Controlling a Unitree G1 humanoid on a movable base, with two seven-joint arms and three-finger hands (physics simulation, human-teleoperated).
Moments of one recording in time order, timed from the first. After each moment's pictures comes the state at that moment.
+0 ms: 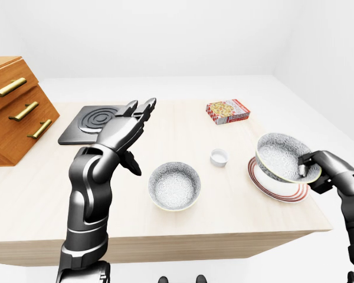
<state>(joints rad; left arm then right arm) -0.45 0.24 0.07 -0.30 0.95 0.05 -0.70 -0.29 -0.68 -0.38 0.47 -0.72 0.00 0.40</state>
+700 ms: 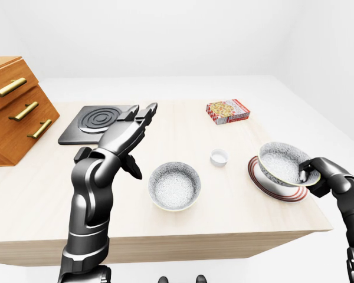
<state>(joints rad) -0.42 0.22 0.07 -0.31 0.96 0.04 -0.70 -0.48 -0.77 -0.21 0.98 -0.73 -0.09 0.23</state>
